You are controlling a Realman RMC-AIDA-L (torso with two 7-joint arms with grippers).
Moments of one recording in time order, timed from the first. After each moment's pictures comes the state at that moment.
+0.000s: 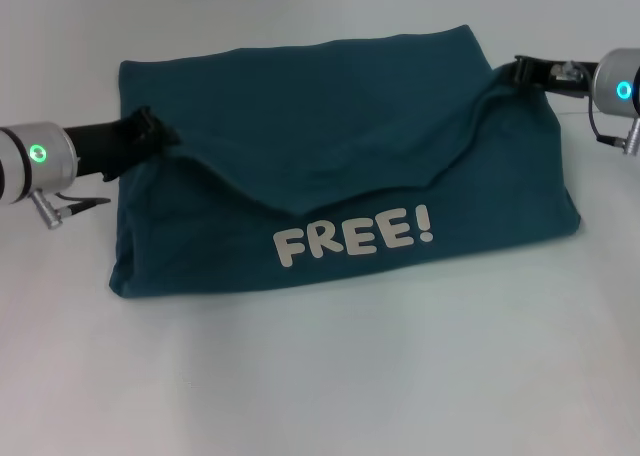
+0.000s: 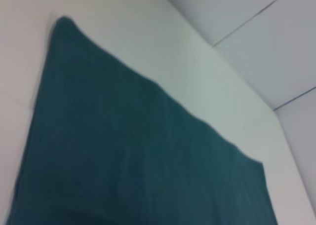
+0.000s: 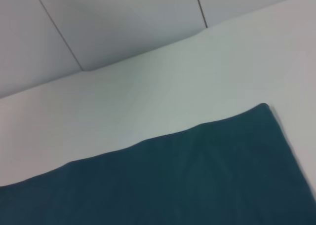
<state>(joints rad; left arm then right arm) -0.80 -2.09 0.71 0.64 2.18 0.86 -2.65 0.85 1.95 -0.83 -0.49 -2.12 -0.60 2.31</state>
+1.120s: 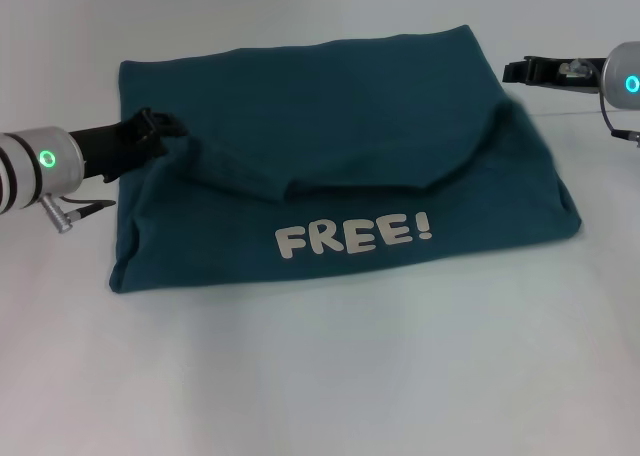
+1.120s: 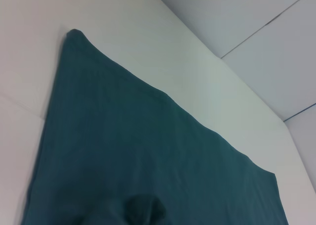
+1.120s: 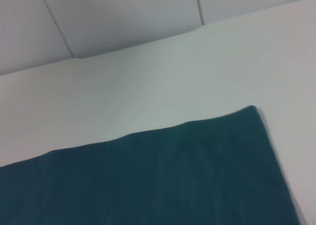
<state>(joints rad) -0.80 -2.11 0.72 0.63 2.17 0.77 -2.61 0.87 1.92 -0.86 -0.48 -2.22 -0.59 2.37</state>
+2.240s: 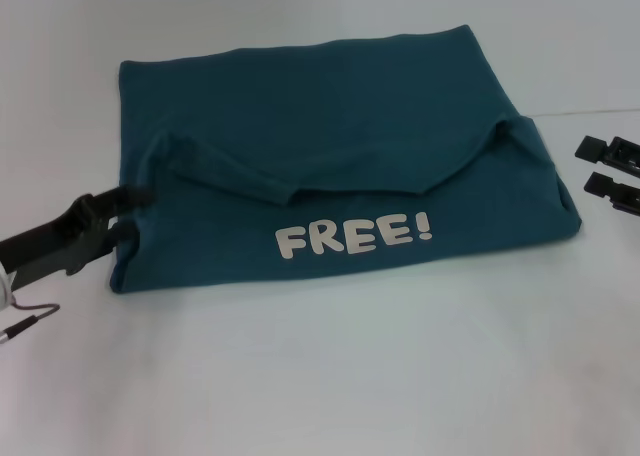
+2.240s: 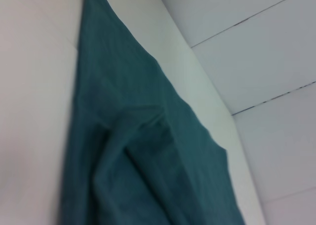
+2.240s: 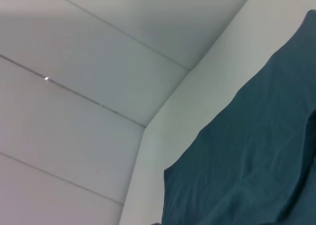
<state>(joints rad) -0.51 -2.11 0.66 0.65 1.87 1.11 -2.37 0.39 1.95 -0.58 -0.63 -1.72 -1.41 2.24</state>
